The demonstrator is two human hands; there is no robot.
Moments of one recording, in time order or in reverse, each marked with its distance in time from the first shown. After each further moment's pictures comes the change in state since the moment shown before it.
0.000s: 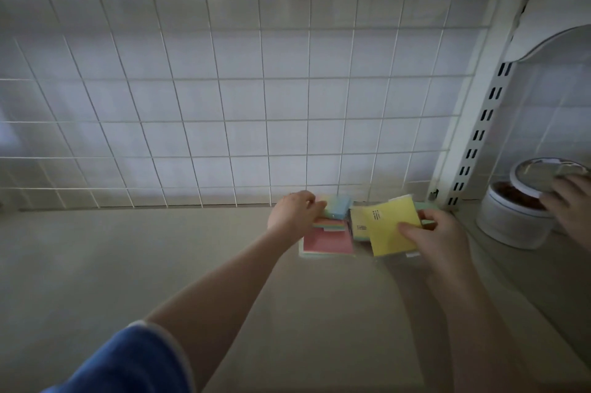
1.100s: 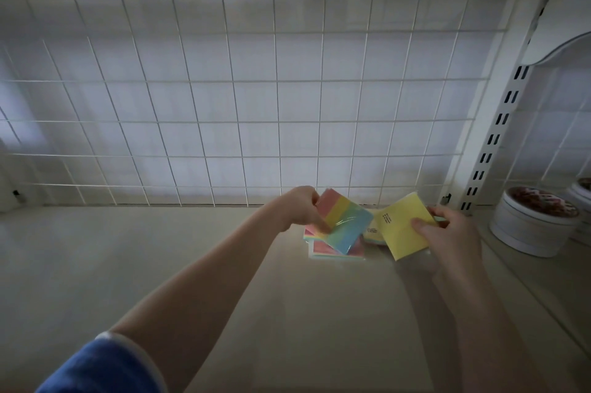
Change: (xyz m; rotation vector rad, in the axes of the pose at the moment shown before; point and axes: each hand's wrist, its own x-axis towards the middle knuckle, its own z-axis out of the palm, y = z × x) left_hand -0.005 0.012 -0.042 -0.101 -0.365 -0.090; right_hand 0.004 -0.008 0.003 -0.039 0.059 -0.008
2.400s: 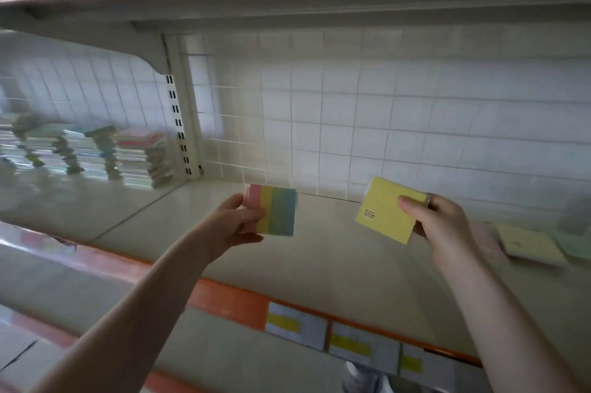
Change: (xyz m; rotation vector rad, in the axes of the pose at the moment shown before) left_hand -0.231 -0.207 -0.126 -0.907 0.503 -0.070; right_hand -0.141 -0.115 0.123 0.493 -0.458 -0.088
